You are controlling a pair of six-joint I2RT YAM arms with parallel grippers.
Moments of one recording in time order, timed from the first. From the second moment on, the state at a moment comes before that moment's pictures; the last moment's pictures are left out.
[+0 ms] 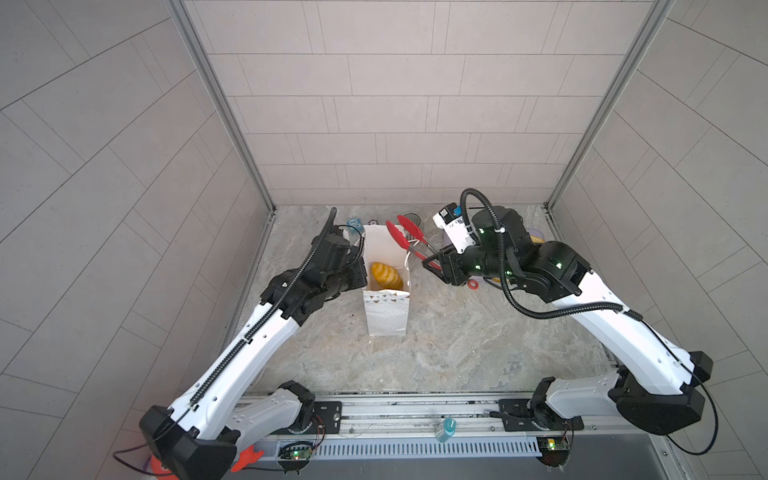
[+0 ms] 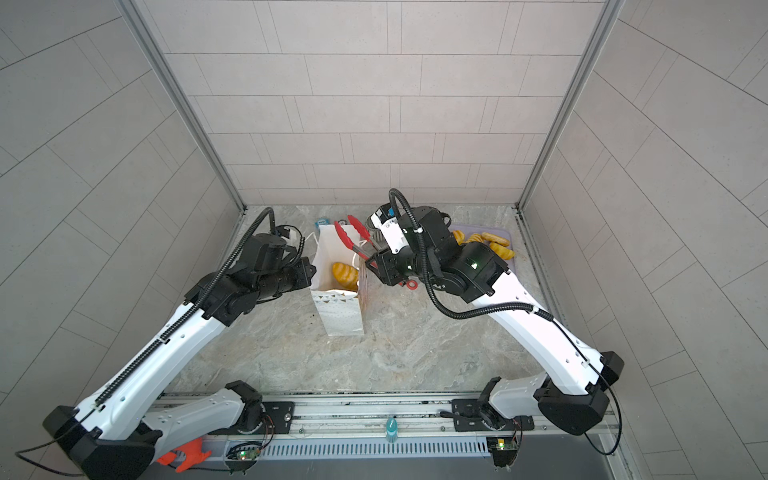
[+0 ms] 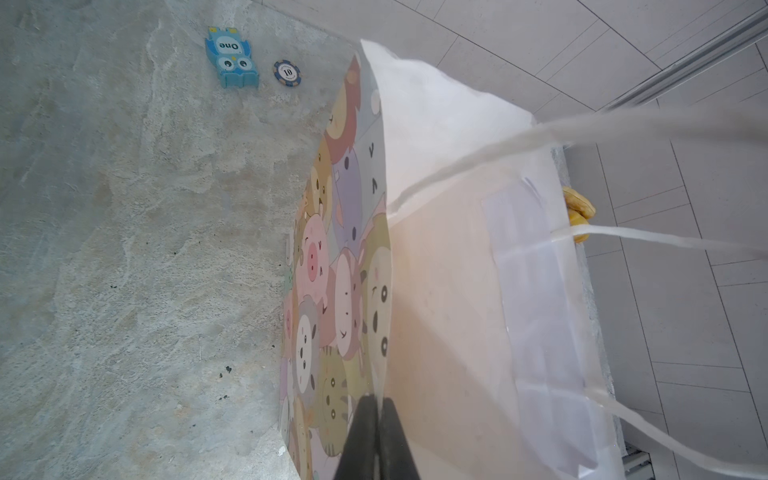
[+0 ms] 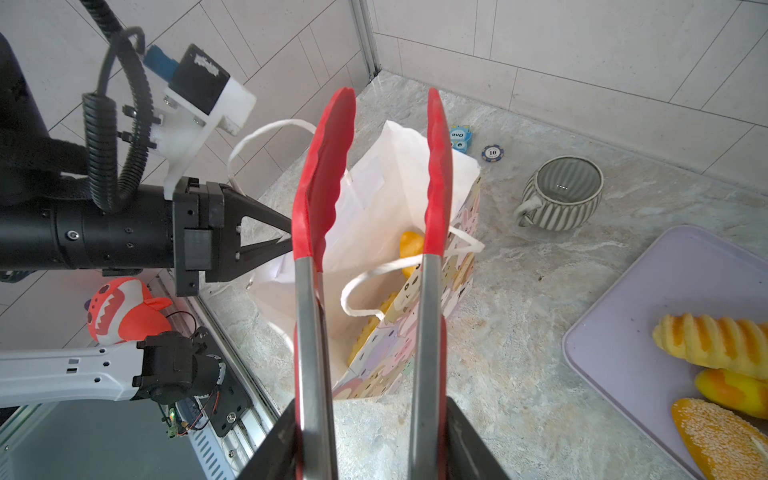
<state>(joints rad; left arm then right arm) -0.51 1.08 1.17 -0.81 -0.01 -0.64 0.77 1.33 1.67 -0.94 -0.10 0.25</state>
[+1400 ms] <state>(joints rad) -0.51 1.08 1.17 -0.81 -0.01 -0.63 0.17 1.14 1.43 -0.89 -0.09 0.40</state>
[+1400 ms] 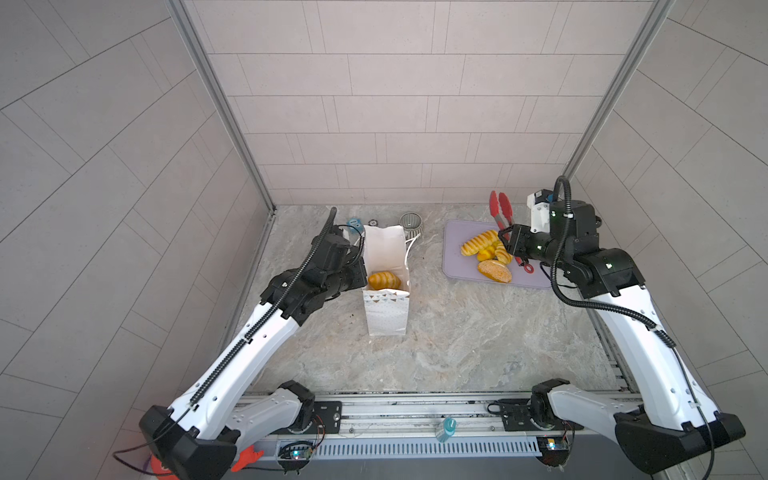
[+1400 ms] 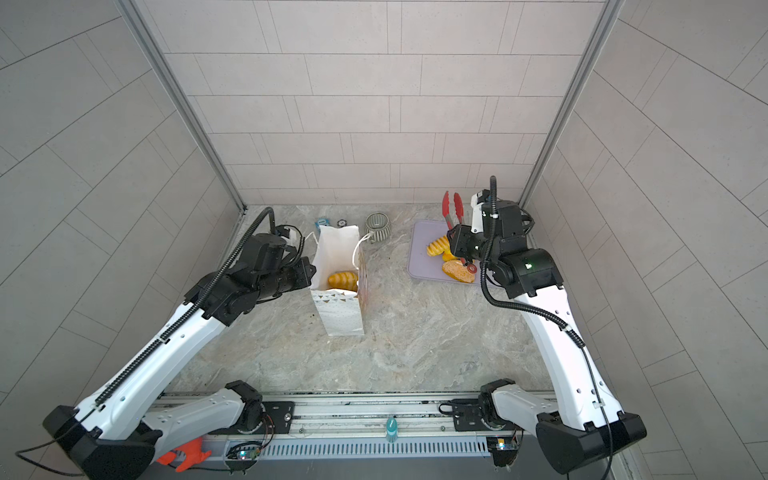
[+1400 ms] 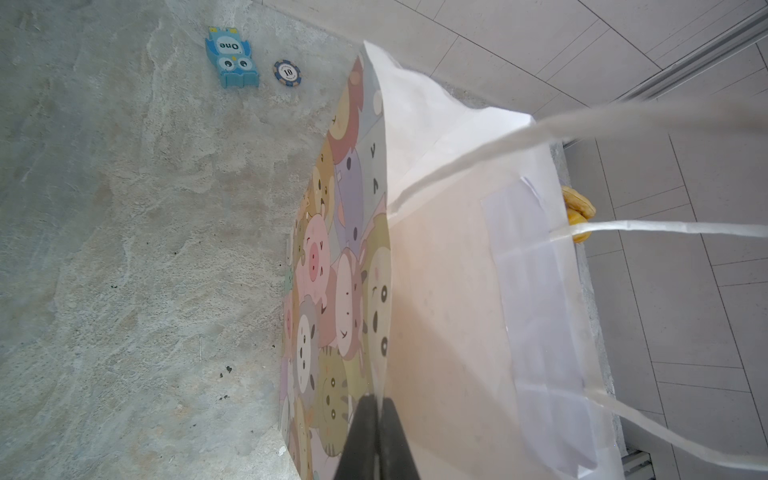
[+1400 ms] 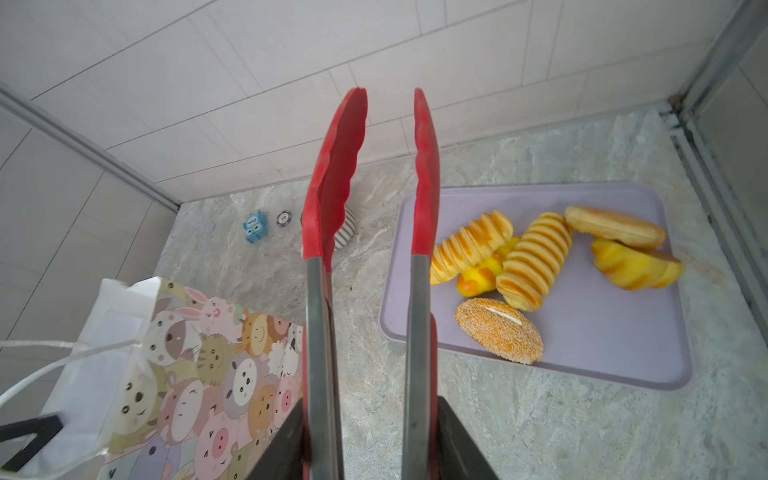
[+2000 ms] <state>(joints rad) -0.51 1.08 1.16 -0.80 0.01 -0.63 -0.04 1.22 1.19 -0.78 -0.21 0.50</state>
